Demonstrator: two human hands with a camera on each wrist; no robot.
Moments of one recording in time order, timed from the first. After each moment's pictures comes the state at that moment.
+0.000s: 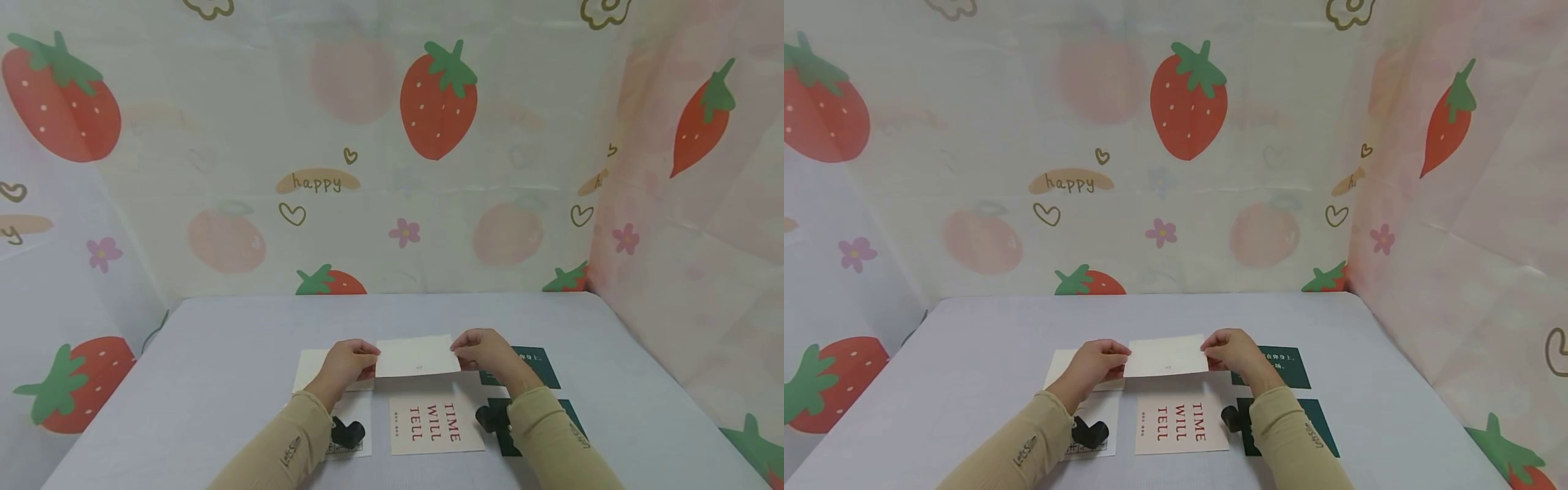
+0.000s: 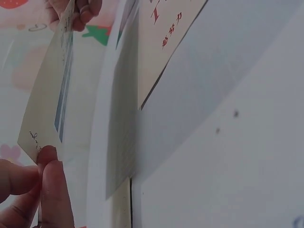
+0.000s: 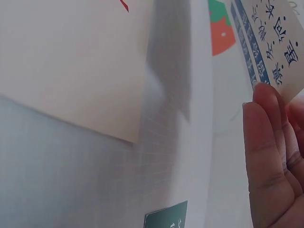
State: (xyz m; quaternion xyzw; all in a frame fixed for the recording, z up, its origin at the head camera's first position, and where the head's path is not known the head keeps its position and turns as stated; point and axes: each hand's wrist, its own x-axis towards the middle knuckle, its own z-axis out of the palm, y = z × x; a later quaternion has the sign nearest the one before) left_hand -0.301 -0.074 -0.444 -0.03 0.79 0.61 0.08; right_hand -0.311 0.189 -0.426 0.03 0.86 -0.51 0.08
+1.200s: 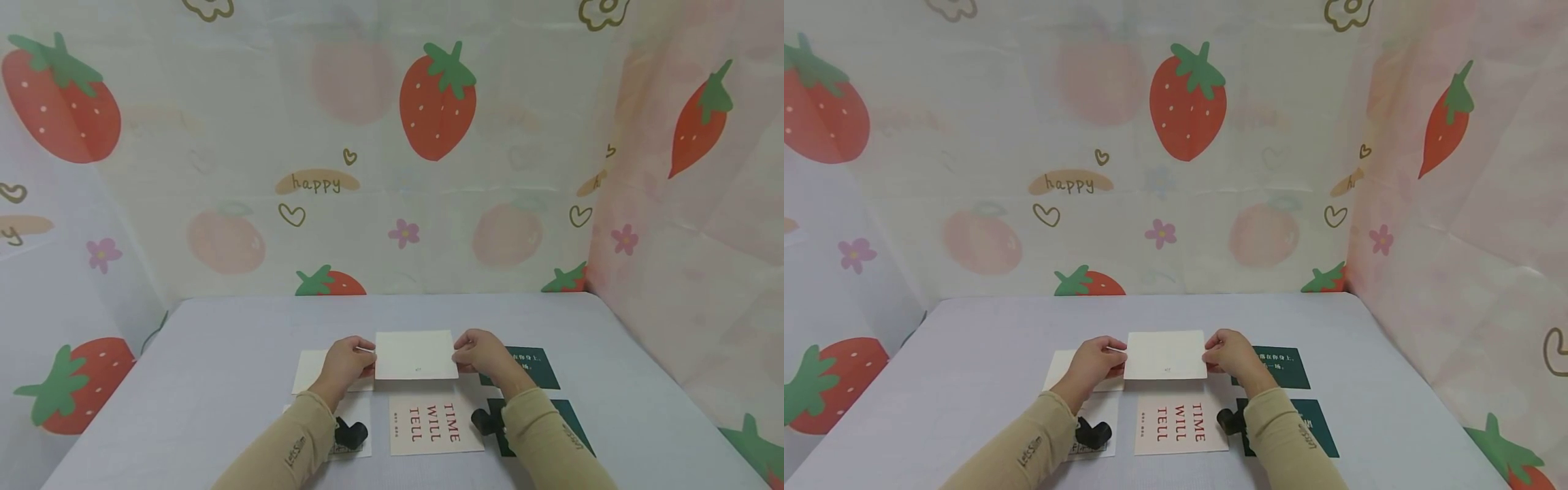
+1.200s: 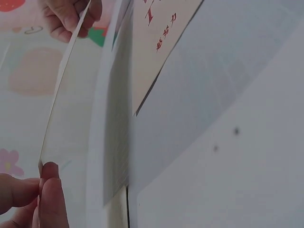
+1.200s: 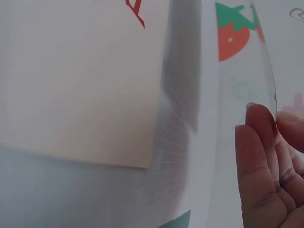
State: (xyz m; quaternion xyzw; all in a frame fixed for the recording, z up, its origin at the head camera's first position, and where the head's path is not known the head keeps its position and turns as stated) left_hand -0.306 -0.070 -0.448 -0.05 0.79 0.61 0.04; right_hand -0.308 0.182 -0.426 0.04 0.86 -0.50 0.06
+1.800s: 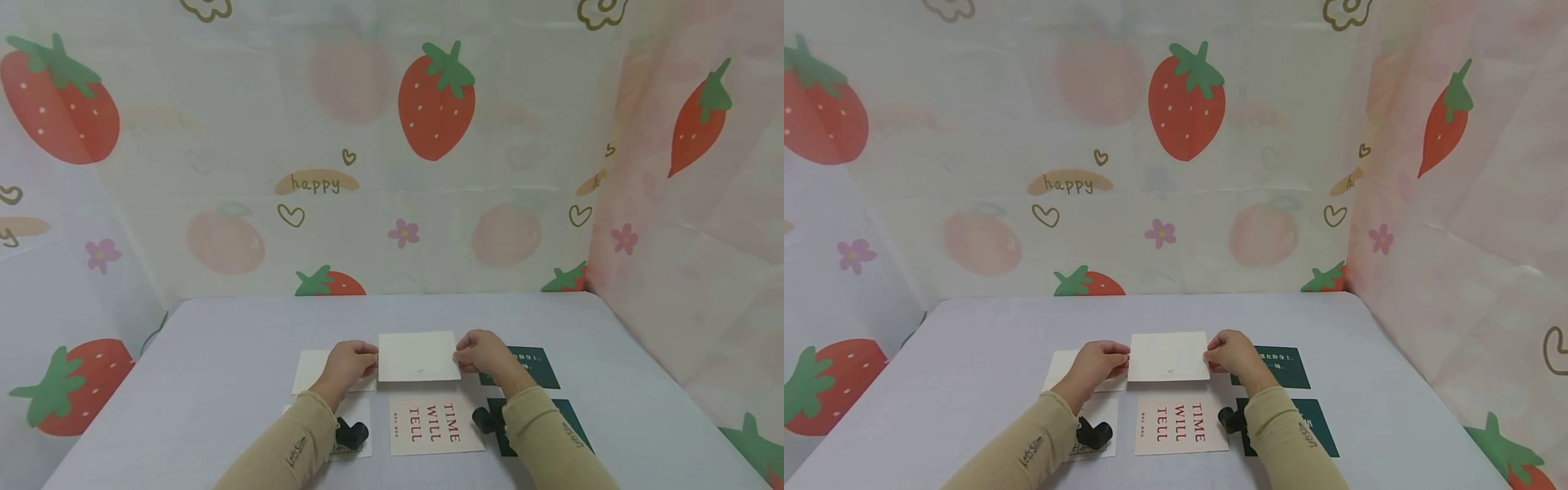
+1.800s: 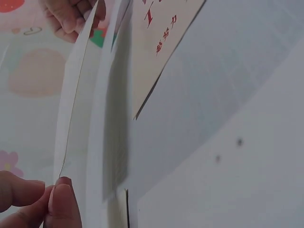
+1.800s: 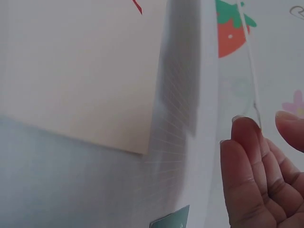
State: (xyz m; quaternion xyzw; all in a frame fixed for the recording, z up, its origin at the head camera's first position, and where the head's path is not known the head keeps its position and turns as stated) left_hand -0.306 -0.068 -0.447 -0.05 0.81 0.58 0.06; right_hand -0.312 0.186 -0.427 0.06 0.88 -0.47 0.06
